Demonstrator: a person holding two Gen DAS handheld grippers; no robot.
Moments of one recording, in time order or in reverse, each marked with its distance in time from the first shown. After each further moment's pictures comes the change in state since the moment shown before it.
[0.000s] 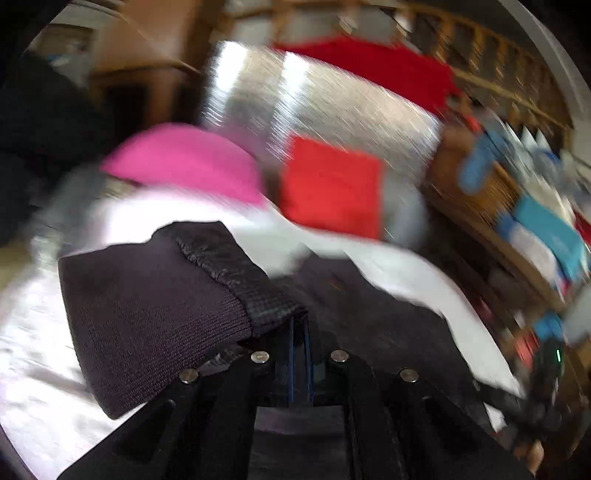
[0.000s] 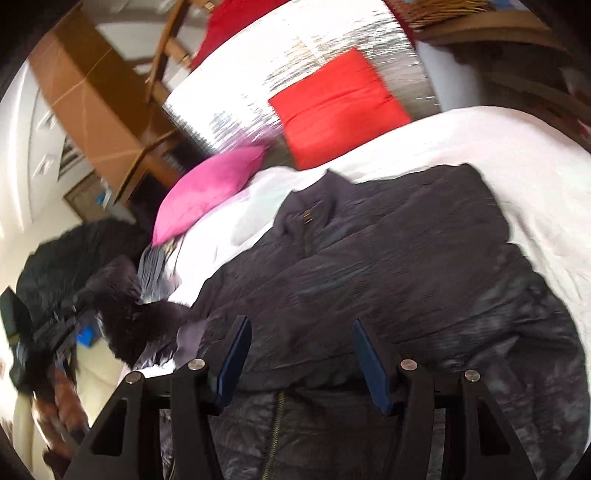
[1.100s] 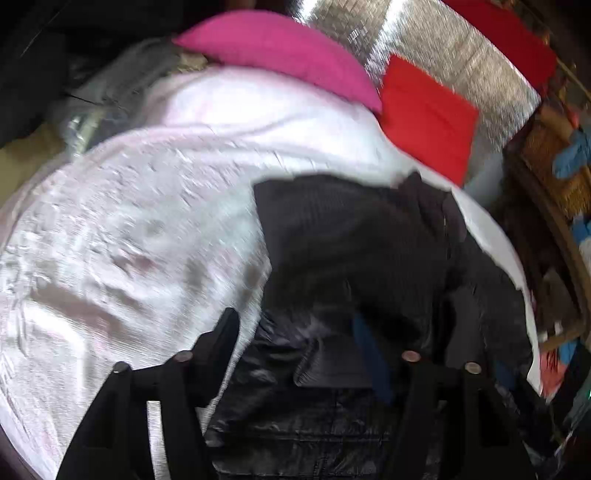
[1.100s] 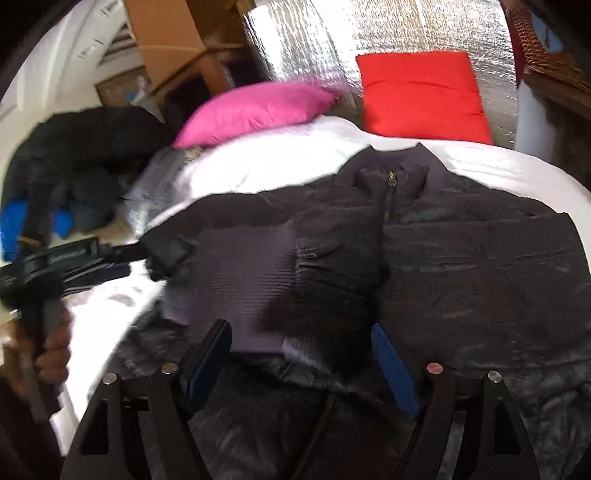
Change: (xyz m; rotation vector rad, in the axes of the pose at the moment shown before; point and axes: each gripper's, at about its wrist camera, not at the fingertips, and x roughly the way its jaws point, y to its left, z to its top) left arm 0.046 0.139 -0.033 -0.224 0.305 0.205; right arm 0.099 0.101 -0.055 -0.429 0.167 -0.090
